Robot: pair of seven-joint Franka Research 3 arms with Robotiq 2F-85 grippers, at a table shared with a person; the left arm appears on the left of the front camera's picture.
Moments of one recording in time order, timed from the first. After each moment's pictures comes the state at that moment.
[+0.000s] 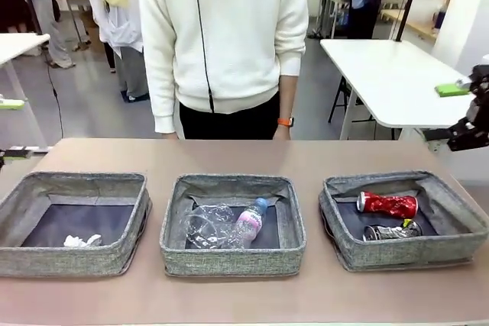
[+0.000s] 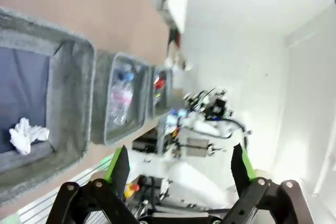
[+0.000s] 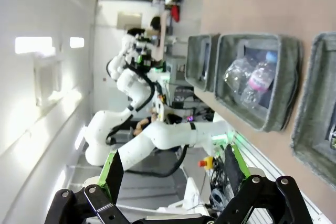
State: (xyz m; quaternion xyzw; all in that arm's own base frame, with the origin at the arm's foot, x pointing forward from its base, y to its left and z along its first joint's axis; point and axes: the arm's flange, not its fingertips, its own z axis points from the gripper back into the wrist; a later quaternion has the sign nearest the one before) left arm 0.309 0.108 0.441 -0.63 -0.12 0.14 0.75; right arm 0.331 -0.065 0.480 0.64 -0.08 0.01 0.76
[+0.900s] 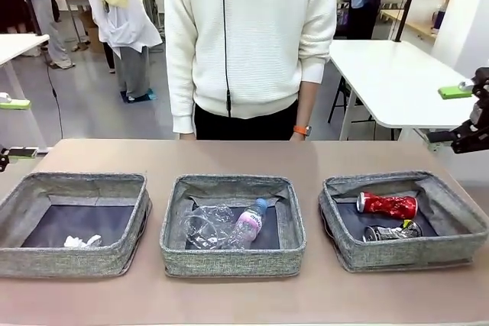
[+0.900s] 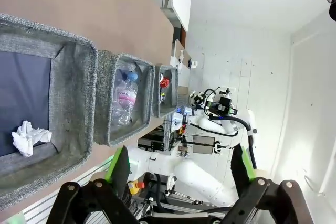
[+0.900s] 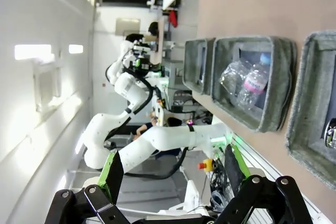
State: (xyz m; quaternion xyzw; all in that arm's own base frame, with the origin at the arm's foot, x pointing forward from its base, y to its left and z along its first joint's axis) left arm 0.316 0.096 0.446 -0.62 -0.11 0.13 0.77; right arm 0.331 -0.066 0.477 0.64 -0.08 0.01 0.77
